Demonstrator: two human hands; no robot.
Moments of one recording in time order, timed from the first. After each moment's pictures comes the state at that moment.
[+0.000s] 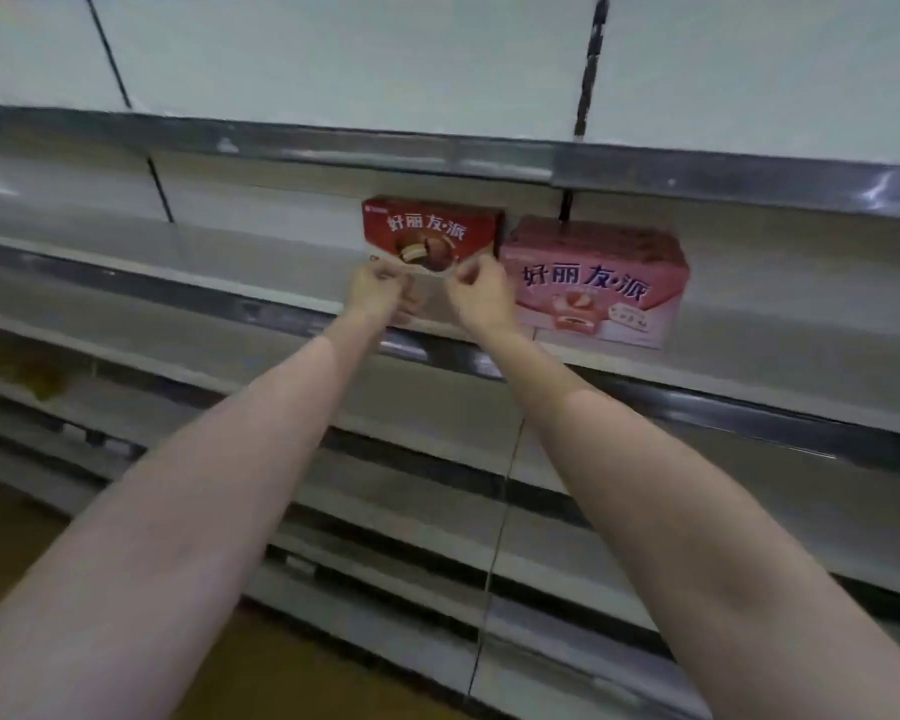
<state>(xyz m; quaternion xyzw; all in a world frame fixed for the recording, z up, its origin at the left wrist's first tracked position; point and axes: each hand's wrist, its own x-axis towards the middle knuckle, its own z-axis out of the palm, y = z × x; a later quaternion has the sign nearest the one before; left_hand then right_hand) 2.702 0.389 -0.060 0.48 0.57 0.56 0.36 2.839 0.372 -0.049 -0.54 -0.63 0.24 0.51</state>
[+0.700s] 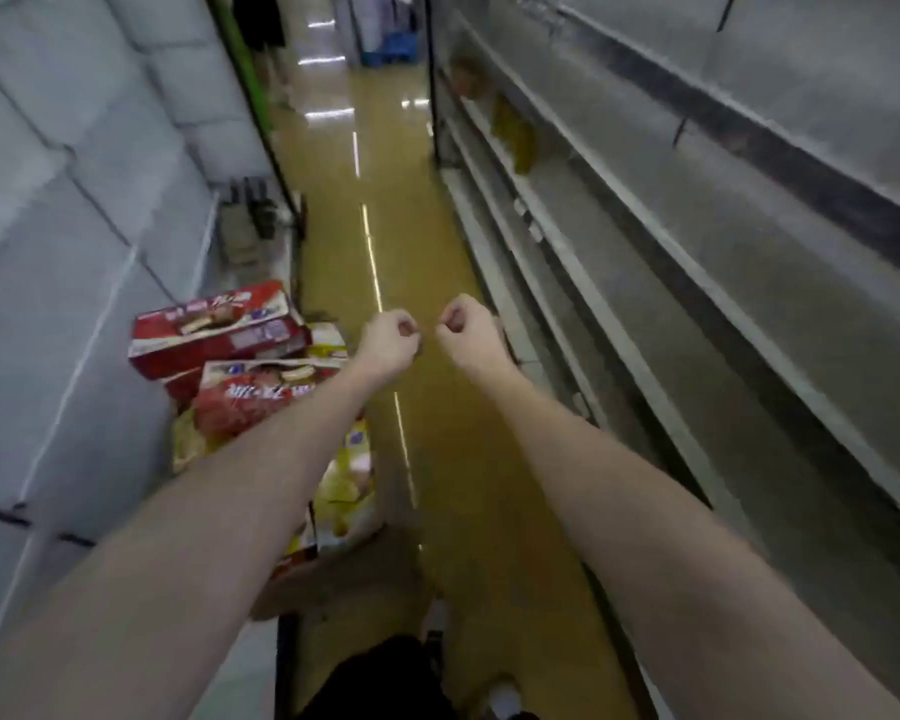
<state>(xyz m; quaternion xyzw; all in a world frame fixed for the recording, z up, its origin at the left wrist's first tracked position) 2.494 -0.028 -0.264 0.14 0.90 0.39 0.12 2.582 0.085 -0.238 -0.19 -0.85 0.46 0.14</state>
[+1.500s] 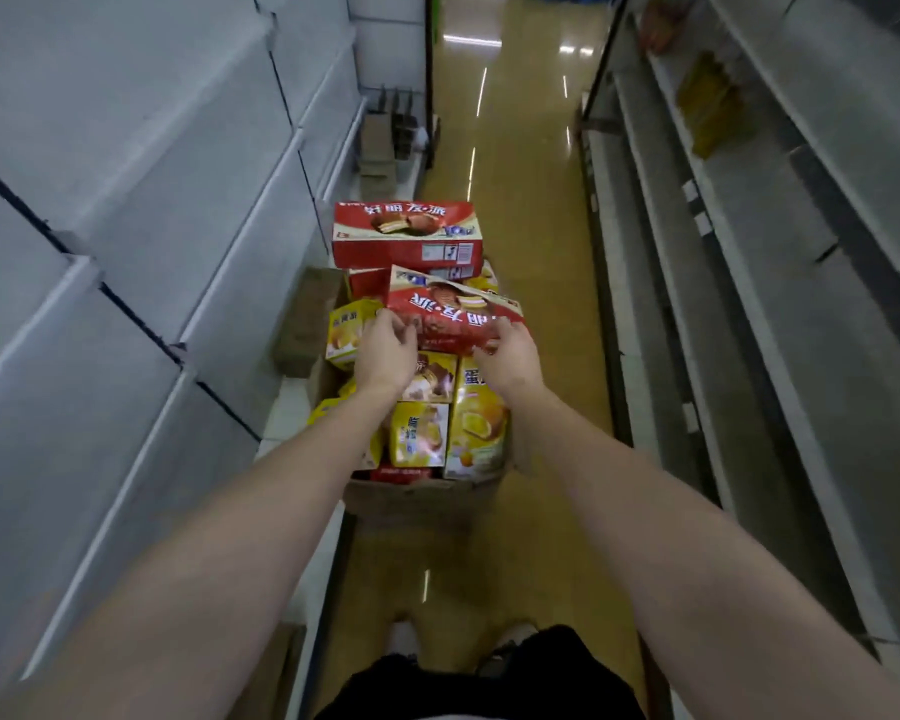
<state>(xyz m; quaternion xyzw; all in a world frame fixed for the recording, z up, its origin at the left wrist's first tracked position) 2.514 -0.284 -0.326 -0.07 0.91 0.41 -0.03 2.546 -0.117 -0.318 -0.14 -0.91 0.38 -0.01</state>
